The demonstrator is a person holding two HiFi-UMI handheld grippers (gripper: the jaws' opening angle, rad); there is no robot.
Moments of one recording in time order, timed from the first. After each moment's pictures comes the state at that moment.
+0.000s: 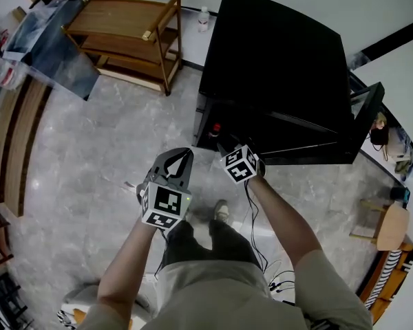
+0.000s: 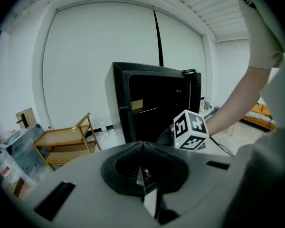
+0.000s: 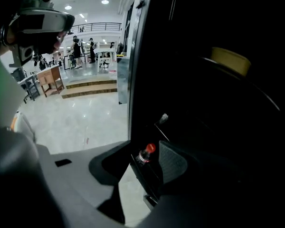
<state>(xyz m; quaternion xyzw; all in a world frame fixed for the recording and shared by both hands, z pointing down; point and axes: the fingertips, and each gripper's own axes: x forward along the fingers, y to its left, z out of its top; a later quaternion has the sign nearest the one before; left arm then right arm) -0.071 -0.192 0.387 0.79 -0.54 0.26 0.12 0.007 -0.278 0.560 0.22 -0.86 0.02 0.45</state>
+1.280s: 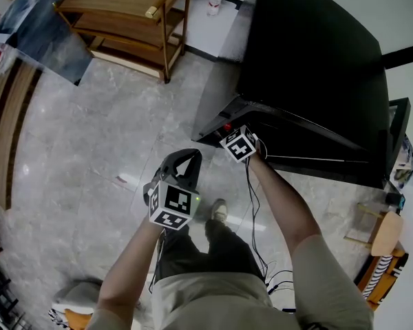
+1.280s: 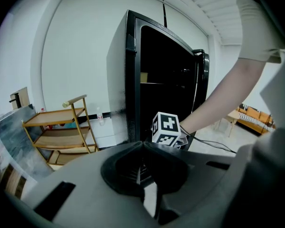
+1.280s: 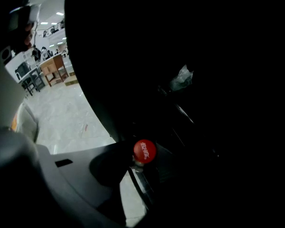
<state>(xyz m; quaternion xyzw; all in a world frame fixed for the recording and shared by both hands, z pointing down) -0.091 -0.212 0.509 0.79 -0.53 0.26 0.18 -0.034 -0.333 0.714 0.16 -0.84 0.04 0.53</state>
